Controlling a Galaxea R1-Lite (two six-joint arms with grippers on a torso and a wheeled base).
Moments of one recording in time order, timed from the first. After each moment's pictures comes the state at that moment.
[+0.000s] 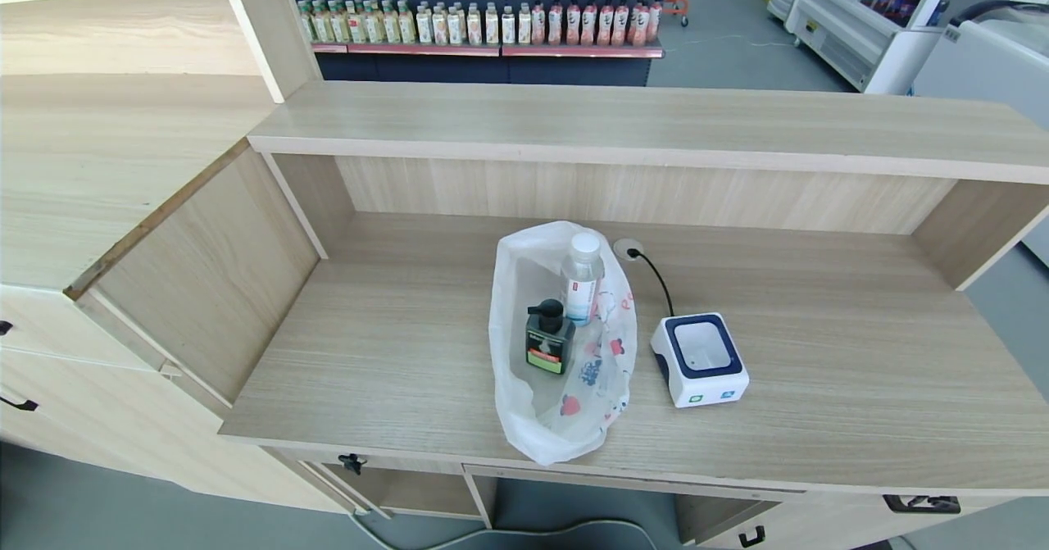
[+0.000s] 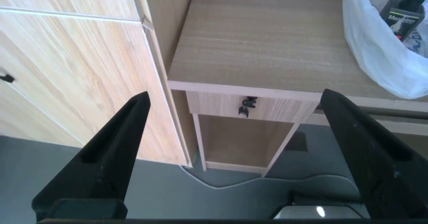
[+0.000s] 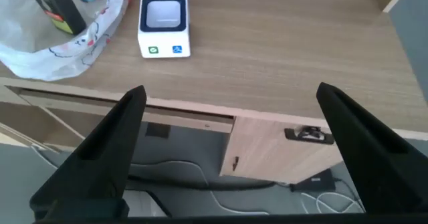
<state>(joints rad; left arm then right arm) 0.00 0.00 0.00 0.00 0.02 0.00 0.00 0.06 0.00 -0.07 0.03 -0.11</state>
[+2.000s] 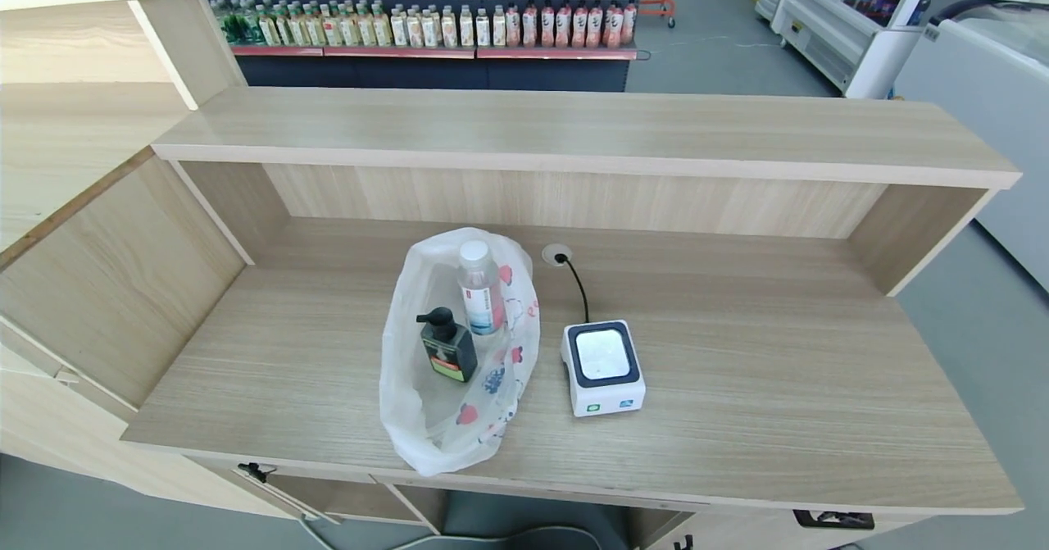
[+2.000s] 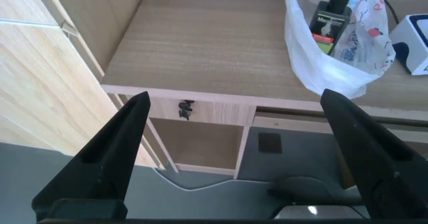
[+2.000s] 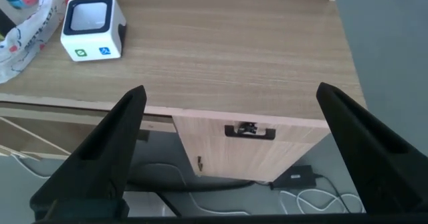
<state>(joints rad) 0.00 0.00 0.00 0.00 0.02 0.01 0.00 0.00 0.00 0.01 0.01 -0.07</state>
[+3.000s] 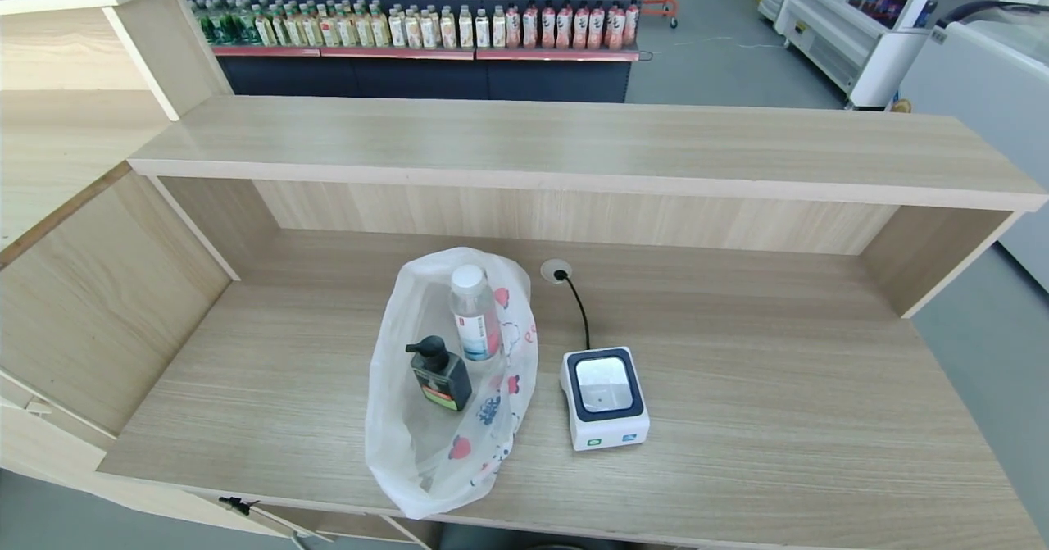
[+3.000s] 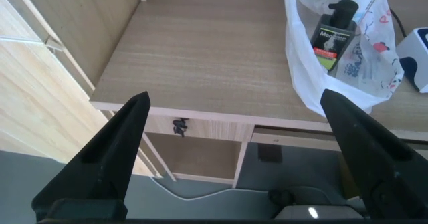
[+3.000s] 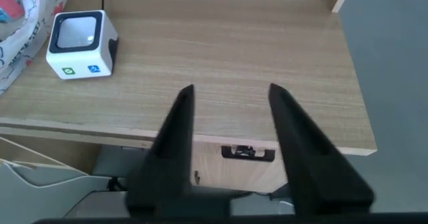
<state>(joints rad) 0.00 0.00 0.00 0.00 0.02 0.01 0.00 0.00 0.00 0.01 0.01 -0.06</state>
